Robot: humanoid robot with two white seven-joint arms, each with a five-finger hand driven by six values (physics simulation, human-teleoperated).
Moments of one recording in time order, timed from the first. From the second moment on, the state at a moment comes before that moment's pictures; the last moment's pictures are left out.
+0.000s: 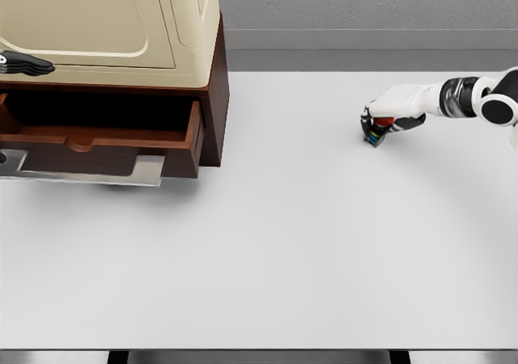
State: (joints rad) left arm -0.80 1.50 -0.86 -1.70 0.83 -0.48 -0.61; right arm -1.00 -0.60 0.89 -0.93 0.58 -0.61 0.61
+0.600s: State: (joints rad) left arm -0.80 1.50 -0.86 -1.70 0.83 -0.48 -0.61; right arm -1.03 -0.58 0.87 -1.03 0.53 -0.61 0.61
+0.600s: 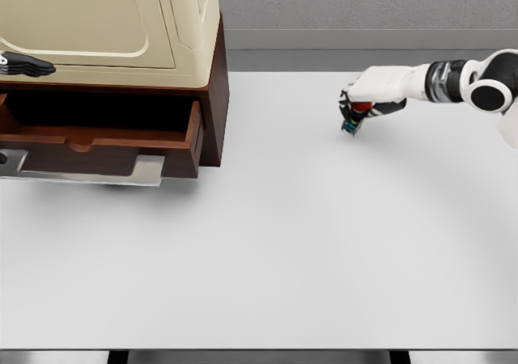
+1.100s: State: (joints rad) left arm -0.80 1.50 -0.86 -1.70 0.83 -0.48 -0.61; right arm -1.03 -0.56 0.88 -1.30 0.49 -0.61 0.61
